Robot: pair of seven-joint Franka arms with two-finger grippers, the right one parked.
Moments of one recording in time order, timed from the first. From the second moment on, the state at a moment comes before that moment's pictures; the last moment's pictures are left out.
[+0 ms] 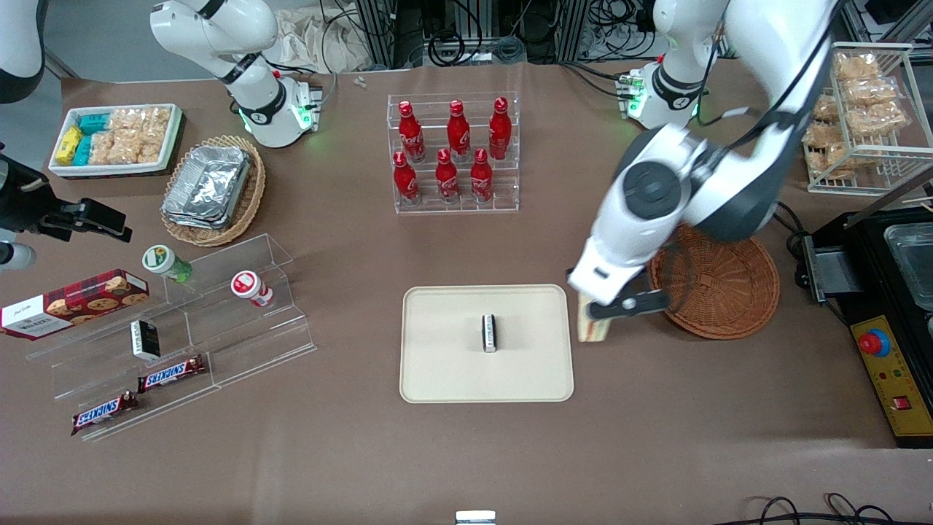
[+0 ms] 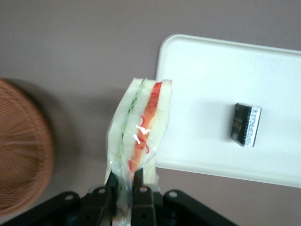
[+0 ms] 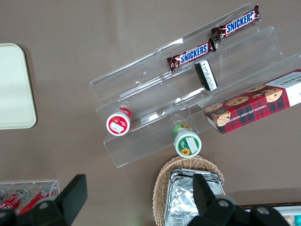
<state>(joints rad) 0.01 0.52 -0.65 -1.60 0.37 1.98 -0.90</state>
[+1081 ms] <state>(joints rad) -0.09 0.81 -0.61 -1.43 0.50 2.11 -0.93</state>
